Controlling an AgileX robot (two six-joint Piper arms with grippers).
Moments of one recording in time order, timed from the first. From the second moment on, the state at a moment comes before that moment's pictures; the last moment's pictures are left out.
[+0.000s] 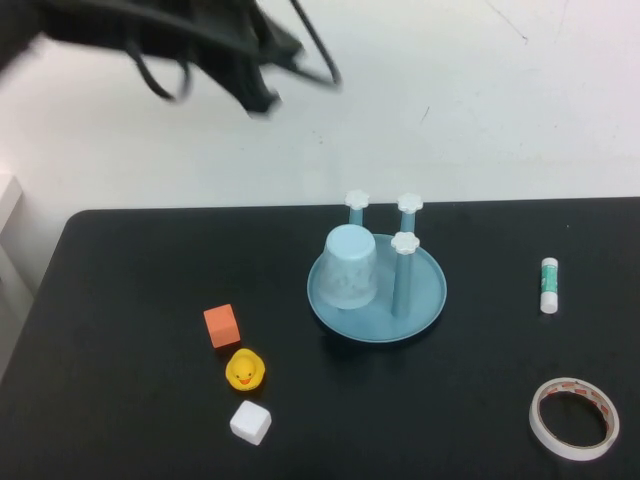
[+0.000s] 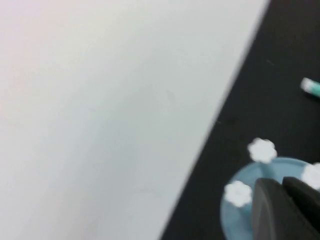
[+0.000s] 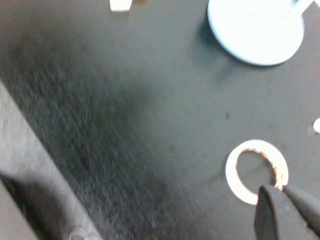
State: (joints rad) right arm 0.94 0.60 -0.73 -0.25 1.04 -0.01; left arm -0.30 1.78 -1.84 -0.68 0.79 1.19
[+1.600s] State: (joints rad) right arm 0.94 0.21 -0.42 -0.24 0.88 -0.01; left arm -0.30 0.08 -0.17 -0.20 0.40 0.52
